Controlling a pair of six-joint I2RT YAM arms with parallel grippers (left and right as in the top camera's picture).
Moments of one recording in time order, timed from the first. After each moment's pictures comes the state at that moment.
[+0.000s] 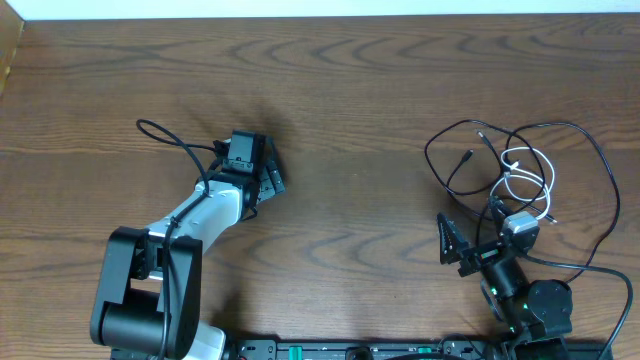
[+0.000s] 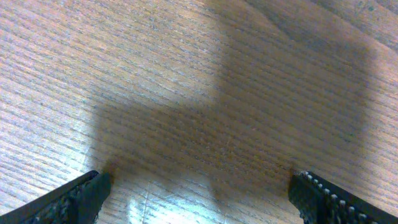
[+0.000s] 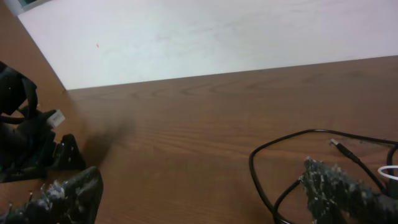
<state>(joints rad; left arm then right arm) -0.20 1.68 0.79 -0.31 -0.17 -0.54 0.17 0.01 0.01 -0.05 -0.21 0.25</state>
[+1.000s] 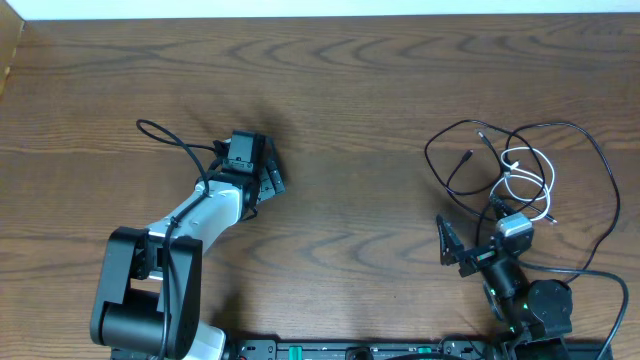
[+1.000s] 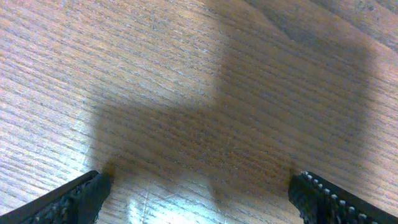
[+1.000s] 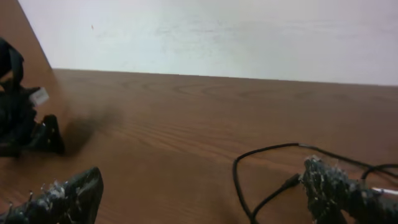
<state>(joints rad) -0.20 1.68 0.79 -0.31 -0.17 -0.54 0.17 0.01 0.01 -0.05 -0.21 0.09</state>
